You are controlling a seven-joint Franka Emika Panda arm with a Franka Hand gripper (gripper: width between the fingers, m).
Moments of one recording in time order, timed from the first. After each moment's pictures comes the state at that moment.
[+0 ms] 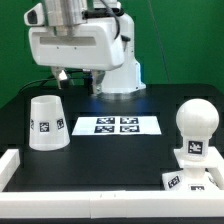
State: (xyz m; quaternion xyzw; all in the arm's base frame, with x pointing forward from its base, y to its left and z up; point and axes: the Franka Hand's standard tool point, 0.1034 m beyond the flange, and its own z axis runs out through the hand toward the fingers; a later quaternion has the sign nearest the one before) arm 0.465 -0.105 0.126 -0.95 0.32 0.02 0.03
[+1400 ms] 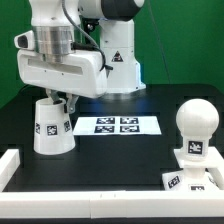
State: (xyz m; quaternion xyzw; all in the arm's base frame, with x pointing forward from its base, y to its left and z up) arm 0.445 -0.127 0.081 -0.95 0.31 0.01 -0.01
